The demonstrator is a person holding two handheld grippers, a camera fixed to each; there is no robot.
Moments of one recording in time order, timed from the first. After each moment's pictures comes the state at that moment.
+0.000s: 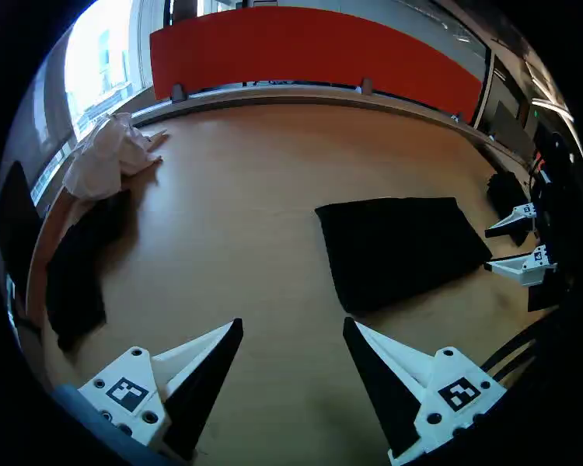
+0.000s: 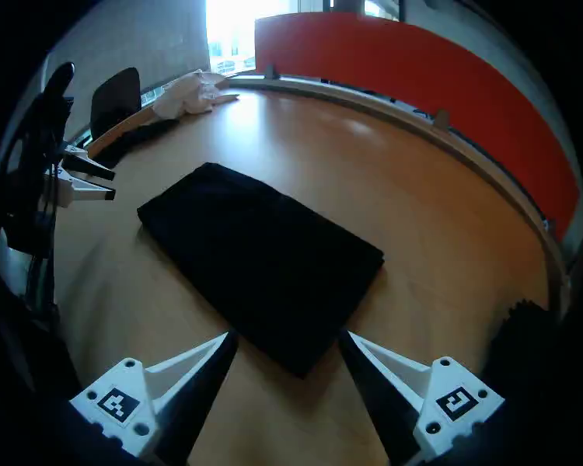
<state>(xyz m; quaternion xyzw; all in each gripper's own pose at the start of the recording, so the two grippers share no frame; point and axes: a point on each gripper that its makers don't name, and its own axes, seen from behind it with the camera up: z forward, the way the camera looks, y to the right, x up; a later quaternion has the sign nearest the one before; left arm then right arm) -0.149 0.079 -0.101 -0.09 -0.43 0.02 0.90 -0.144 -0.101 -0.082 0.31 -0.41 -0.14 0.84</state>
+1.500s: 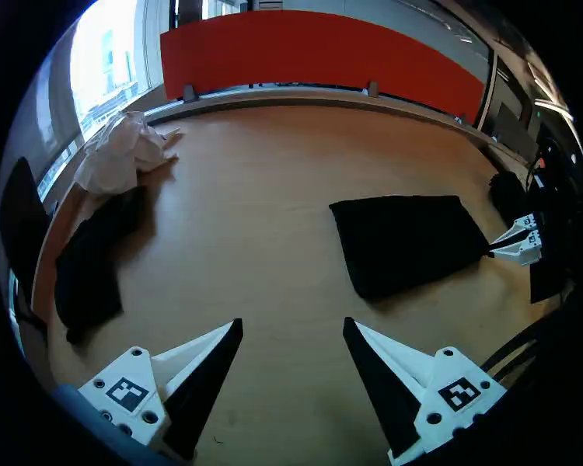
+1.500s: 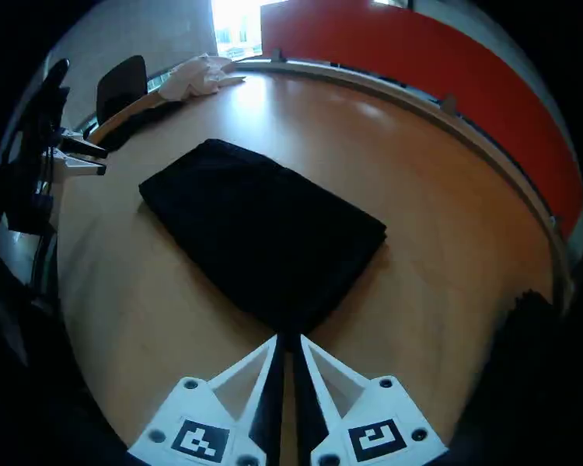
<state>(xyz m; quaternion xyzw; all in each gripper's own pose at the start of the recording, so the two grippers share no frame) -0.138 0.058 -0.117 -0.08 -0.43 0.02 0.90 -0.153 -0.082 -0.093 0.32 -0.44 -0.15 0.82</state>
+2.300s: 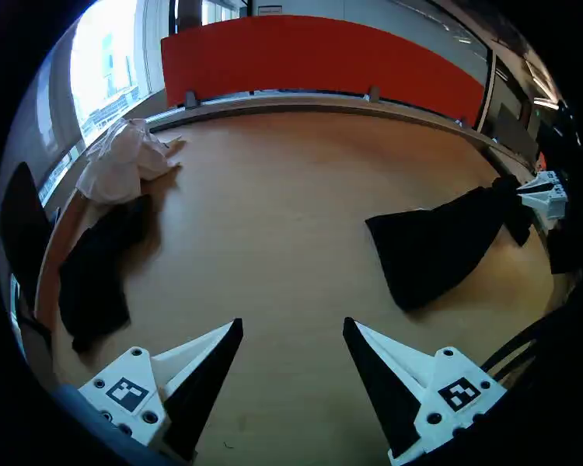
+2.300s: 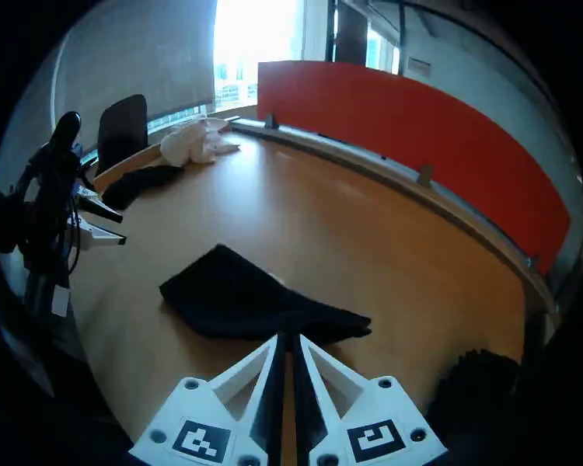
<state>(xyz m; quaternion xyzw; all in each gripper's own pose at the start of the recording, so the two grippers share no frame) -0.129 0.051 -0.107 -0.08 -0.42 0.02 0.90 -0.029 -0.106 -0.055 0.32 -0.34 -0.14 0.87</state>
